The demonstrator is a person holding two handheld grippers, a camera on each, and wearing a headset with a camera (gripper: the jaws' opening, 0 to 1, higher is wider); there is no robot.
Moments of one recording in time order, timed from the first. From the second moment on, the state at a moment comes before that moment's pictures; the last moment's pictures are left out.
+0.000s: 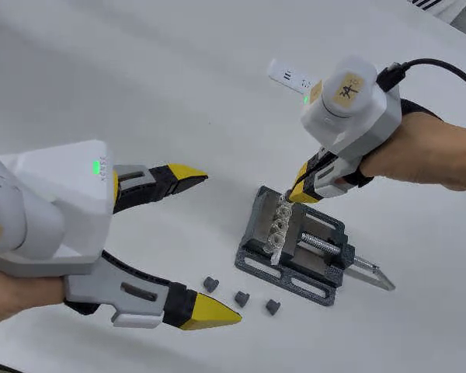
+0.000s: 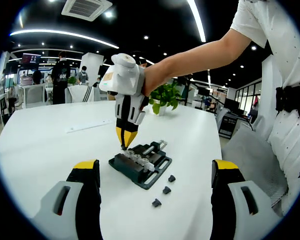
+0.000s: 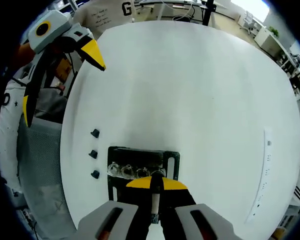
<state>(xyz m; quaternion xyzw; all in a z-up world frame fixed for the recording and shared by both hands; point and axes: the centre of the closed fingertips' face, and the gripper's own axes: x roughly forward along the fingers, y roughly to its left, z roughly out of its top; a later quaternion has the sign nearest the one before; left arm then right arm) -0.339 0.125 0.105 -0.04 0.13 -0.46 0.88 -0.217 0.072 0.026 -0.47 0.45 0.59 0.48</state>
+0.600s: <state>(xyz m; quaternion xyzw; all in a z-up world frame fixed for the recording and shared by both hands) -0.336 0.122 0.106 -0.04 0.13 -0.46 0.88 -0.218 0.071 0.024 -0.49 0.46 0.58 0.45</state>
